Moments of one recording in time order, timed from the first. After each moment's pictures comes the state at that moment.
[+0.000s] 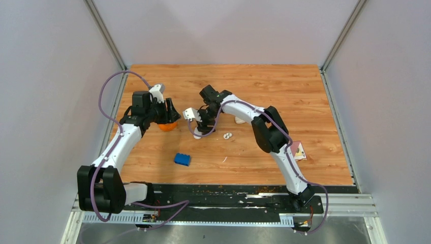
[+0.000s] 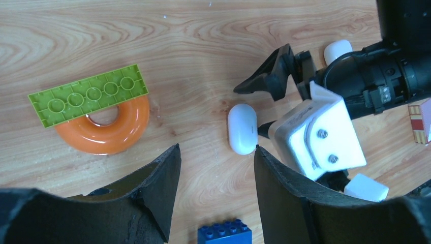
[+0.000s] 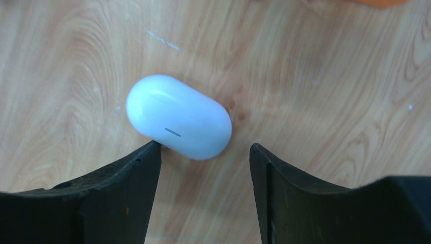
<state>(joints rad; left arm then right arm) -0.08 1.24 0.86 -0.30 0.39 -0.23 0.72 2.38 1.97 -0.79 -0.61 -1.16</state>
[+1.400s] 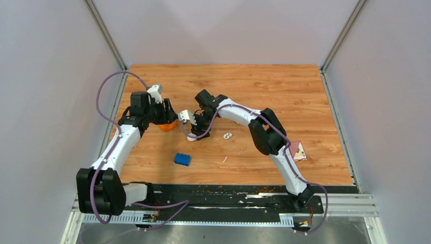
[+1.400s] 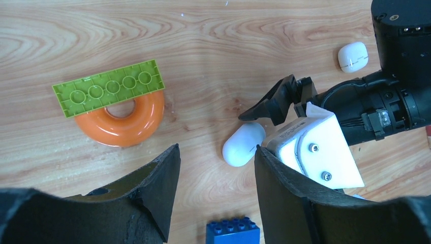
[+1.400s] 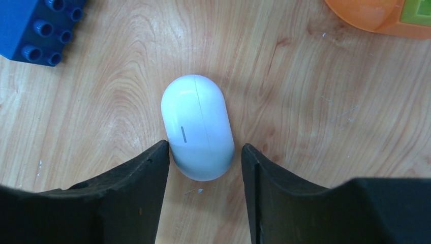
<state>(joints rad) -0.07 1.22 0.86 -0.33 0.36 -0.21 0.78 2.38 1.96 -0.75 -0.66 -0.97</state>
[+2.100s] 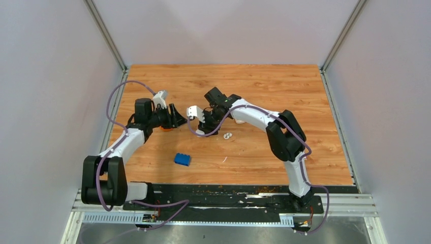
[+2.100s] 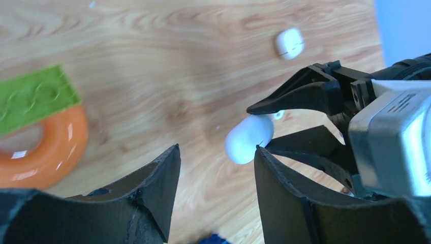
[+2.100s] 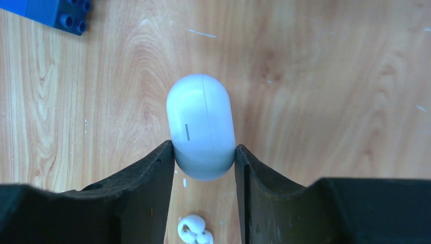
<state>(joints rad) -0.05 1.29 0.69 -0.07 0.60 -0.31 0.76 2.13 1.68 -0.66 -0.53 -0.83</state>
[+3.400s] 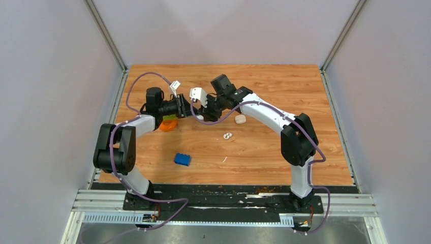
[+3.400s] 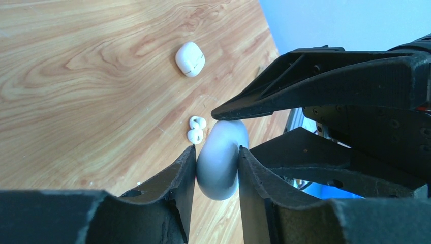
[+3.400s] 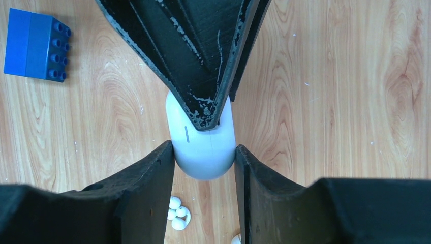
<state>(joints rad) -0.13 1.63 0.84 0.37 1.00 -0.58 0.73 1.97 1.70 -0.56 -0.45 -0.65</state>
